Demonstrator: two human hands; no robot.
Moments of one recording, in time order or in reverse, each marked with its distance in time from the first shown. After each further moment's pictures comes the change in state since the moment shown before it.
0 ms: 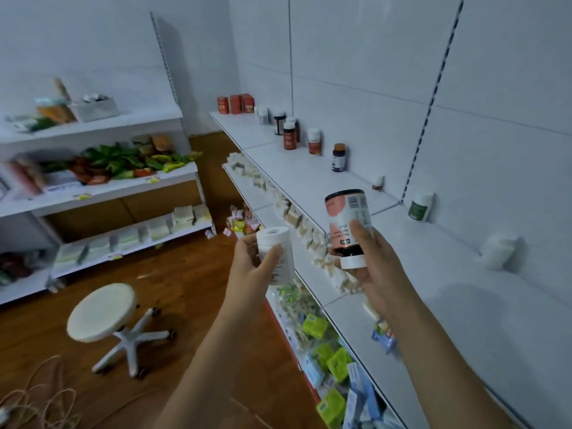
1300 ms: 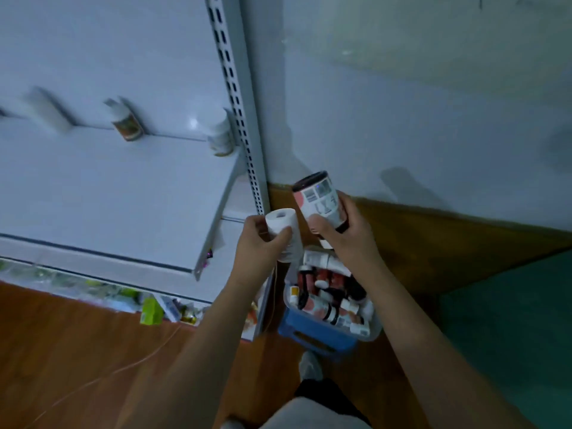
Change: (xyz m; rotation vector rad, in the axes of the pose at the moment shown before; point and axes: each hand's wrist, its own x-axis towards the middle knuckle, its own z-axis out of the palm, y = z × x) left_hand -0.463 -0.086 0.474 0.344 -0.873 -0.129; right_hand -0.492 -0.042 -0.495 -0.495 0.822 -0.093
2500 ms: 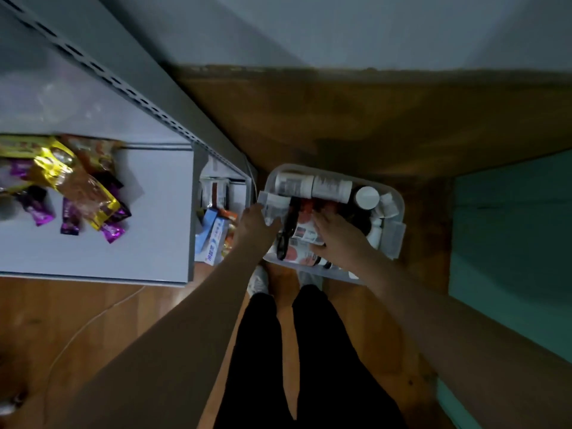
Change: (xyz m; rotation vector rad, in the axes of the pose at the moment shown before) left_hand 0.132 -0.263 0.154 0.714 -0.441 -0.347; right_hand 0.029 0.360 -0.014 -0.951 -0.628 0.321
